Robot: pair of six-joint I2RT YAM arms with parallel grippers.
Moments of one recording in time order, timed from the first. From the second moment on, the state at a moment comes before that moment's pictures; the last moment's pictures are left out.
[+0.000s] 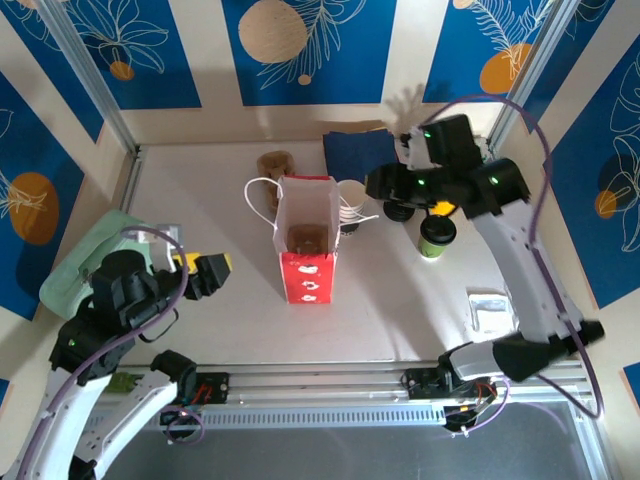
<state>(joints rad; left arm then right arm) -0.45 0.53 0.96 -0.85 0.17 -0.50 0.38 1.33 1.76 -1.22 -0.26 0.49</state>
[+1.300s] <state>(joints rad) -0.60 0.85 0.52 -0.22 0.31 -0.53 -0.01 1.30 1.29 -1.10 -0.05 0.51</state>
